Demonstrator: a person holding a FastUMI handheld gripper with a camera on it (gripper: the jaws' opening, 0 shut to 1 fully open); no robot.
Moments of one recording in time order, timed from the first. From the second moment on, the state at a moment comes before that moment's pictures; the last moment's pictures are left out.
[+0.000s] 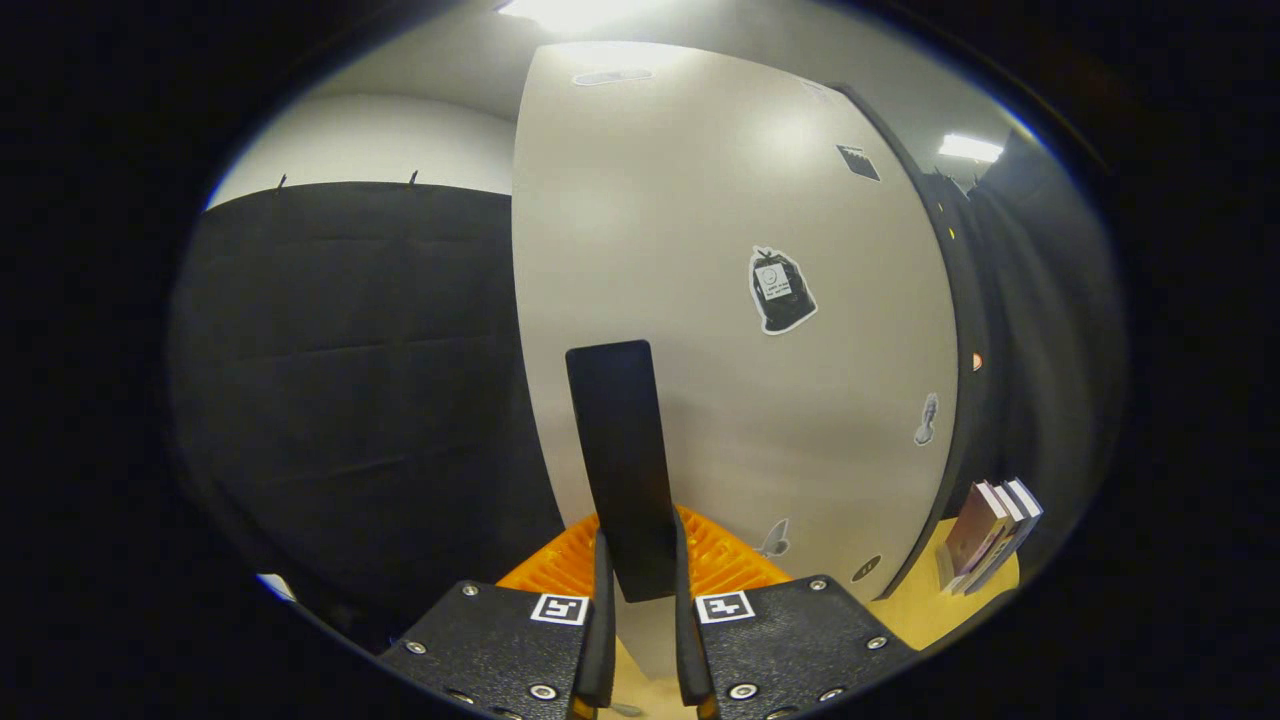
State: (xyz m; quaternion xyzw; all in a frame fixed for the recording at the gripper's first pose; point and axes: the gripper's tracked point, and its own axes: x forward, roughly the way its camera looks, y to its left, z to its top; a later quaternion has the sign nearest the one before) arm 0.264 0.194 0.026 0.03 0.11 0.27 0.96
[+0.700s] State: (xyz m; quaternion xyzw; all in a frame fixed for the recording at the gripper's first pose) arm 0.257 0.172 0.032 0.03 0.09 0.23 0.97
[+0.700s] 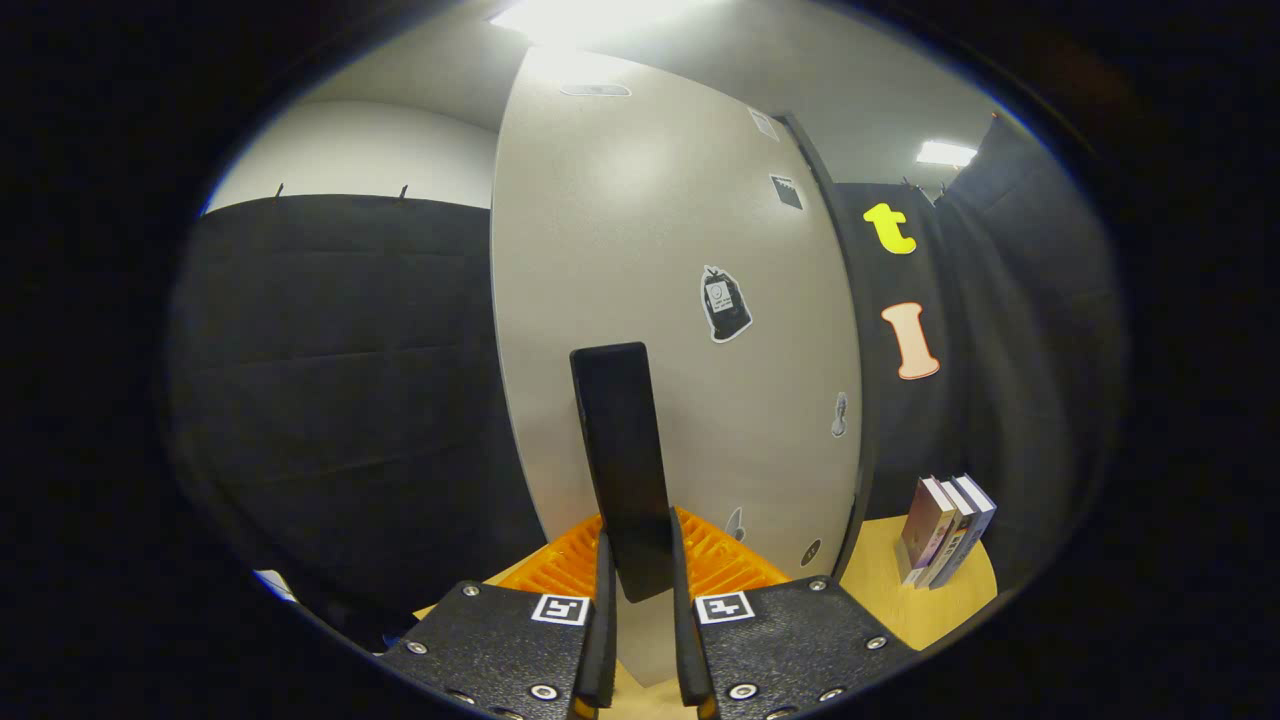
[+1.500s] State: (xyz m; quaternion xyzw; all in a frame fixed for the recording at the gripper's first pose) arm 0.234 0.096 0.037 0.05 0.07 0.10 0.99
